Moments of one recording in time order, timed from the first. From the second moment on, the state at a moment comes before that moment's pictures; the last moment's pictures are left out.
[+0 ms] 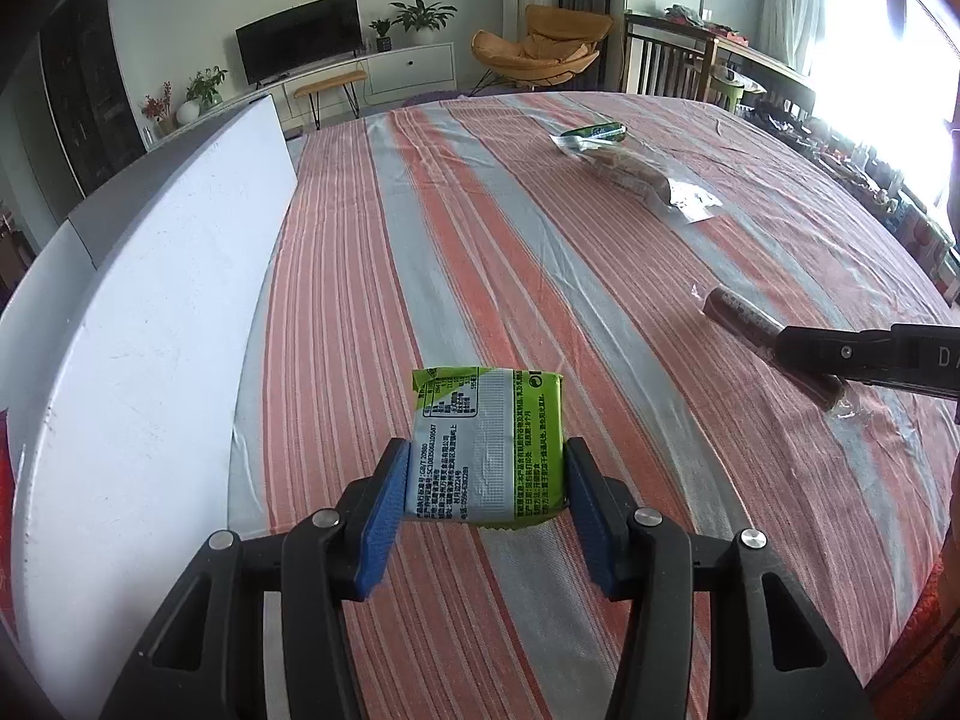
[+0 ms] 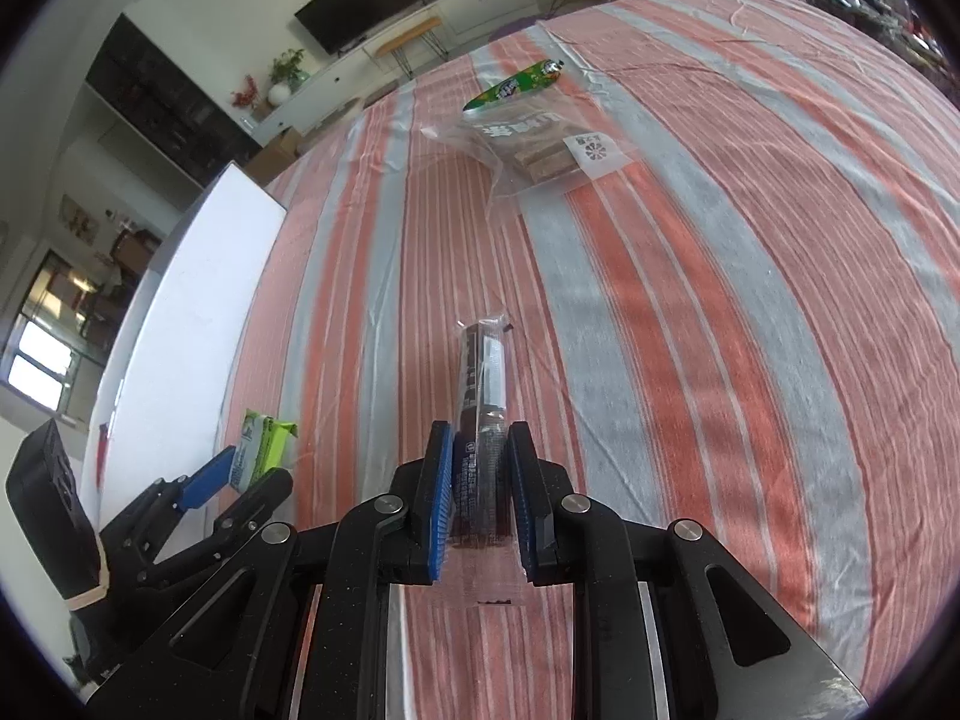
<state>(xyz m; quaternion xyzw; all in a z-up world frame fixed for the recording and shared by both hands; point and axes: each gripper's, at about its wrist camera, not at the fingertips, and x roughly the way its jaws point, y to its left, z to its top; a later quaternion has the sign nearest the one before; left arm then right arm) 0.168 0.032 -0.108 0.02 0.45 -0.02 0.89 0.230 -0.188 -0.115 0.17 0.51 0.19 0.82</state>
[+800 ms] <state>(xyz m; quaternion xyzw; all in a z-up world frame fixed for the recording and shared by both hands) 0.106 0.059 -0.035 -0.05 0.41 -0.08 0.90 0.207 -0.079 -0.110 0.01 0.55 0.25 0.80</state>
